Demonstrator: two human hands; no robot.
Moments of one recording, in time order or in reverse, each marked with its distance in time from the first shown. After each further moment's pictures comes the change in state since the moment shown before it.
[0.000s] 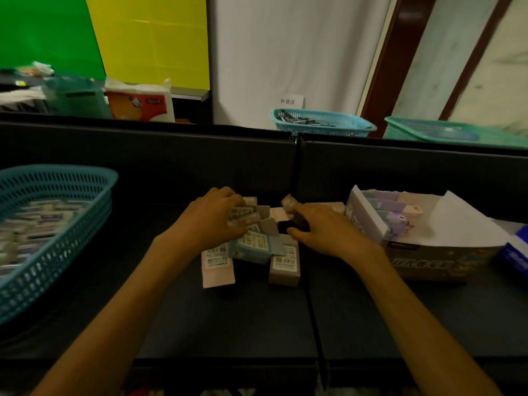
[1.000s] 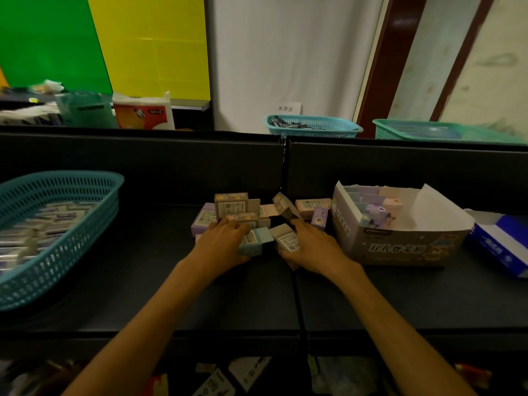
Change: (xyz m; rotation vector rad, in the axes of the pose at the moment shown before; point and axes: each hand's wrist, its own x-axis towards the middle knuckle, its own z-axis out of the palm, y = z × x) left_hand -0.034 0.036 0.046 0.107 -0.101 0.001; right_hand -0.042 0.004 0.035 0.082 -0.042 0.178
